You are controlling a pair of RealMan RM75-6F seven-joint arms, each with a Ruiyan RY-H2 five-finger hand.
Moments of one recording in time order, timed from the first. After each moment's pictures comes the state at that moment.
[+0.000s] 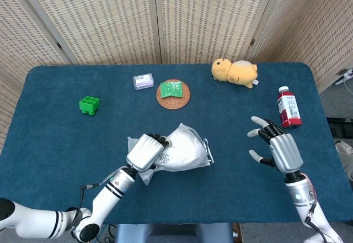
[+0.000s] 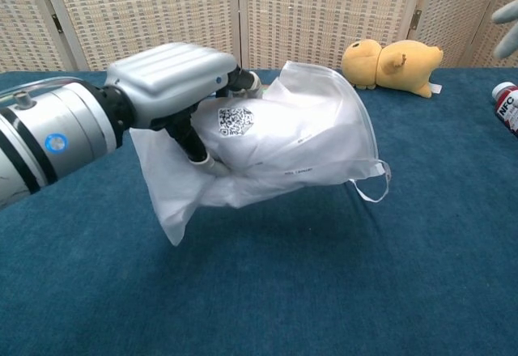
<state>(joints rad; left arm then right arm) -0.86 -1.61 -0.10 -1.73 1.21 1.20 0.68 0.30 -1.31 0.14 -1.57 -1.61 1.41 0.10</state>
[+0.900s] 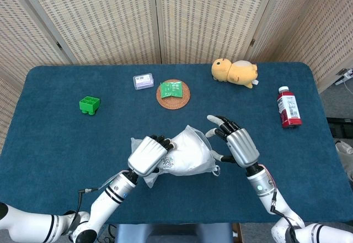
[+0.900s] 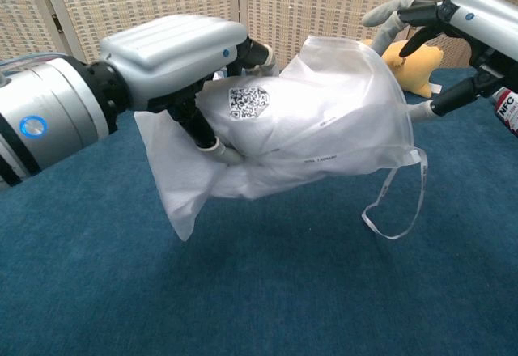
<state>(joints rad) -0.83 -1.58 -0.13 -1.82 1.29 1.21 0.70 0.46 -1.48 0.17 -1.57 -1.61 1.30 0.05</state>
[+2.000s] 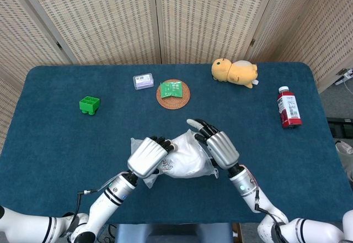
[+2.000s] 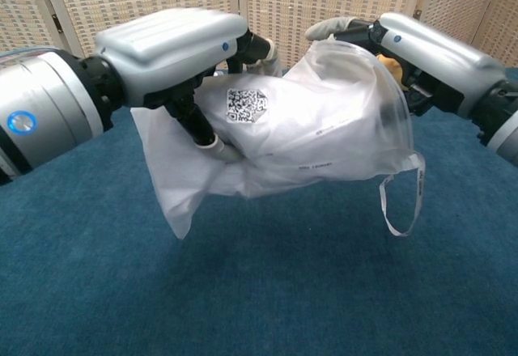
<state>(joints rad) -0.80 -1.57 -0.15 -1.85 1.30 1.19 0.71 0.55 -1.58 0.16 -1.56 -1.58 1.25 0.05</state>
